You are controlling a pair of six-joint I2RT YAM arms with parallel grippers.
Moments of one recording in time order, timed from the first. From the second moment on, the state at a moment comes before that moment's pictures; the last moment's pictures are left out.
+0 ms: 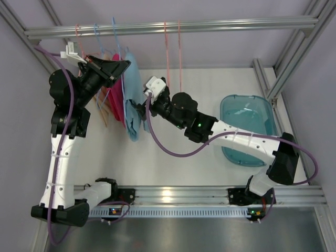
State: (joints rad) left arm -0.11 1.06 1.44 -0.20 0.45 -1.08; right arm 1.11 1.57 1.40 0.24 0.19 -0.19
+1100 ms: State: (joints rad) left arm -0.11 1.07 1.46 -0.20 0.45 -1.12; right arm 1.06 1.75 1.50 0.32 0.22 -0.22
